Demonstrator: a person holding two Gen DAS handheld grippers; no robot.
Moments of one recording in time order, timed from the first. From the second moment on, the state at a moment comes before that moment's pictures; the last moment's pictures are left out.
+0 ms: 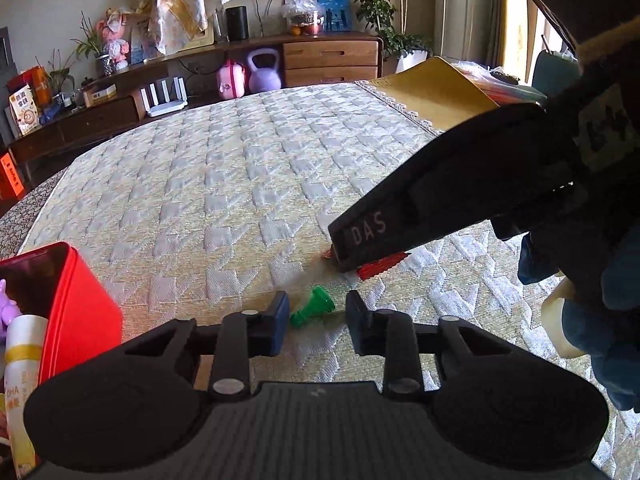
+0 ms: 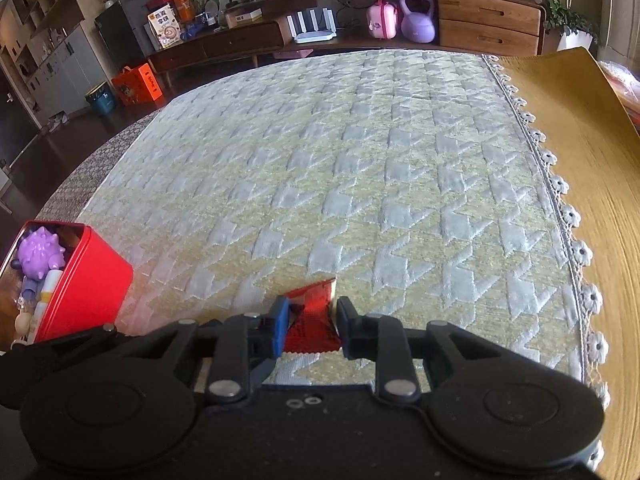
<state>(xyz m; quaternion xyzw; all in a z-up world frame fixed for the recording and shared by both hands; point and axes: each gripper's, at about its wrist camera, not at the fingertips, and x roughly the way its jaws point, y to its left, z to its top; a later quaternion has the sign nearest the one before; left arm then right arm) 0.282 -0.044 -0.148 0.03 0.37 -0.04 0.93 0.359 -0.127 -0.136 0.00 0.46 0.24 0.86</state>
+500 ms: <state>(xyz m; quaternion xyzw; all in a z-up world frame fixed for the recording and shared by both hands) 0.278 -0.032 -0.139 0.02 0.37 -0.04 0.93 0.339 -0.167 -0.126 0.05 0.44 0.22 0.87</state>
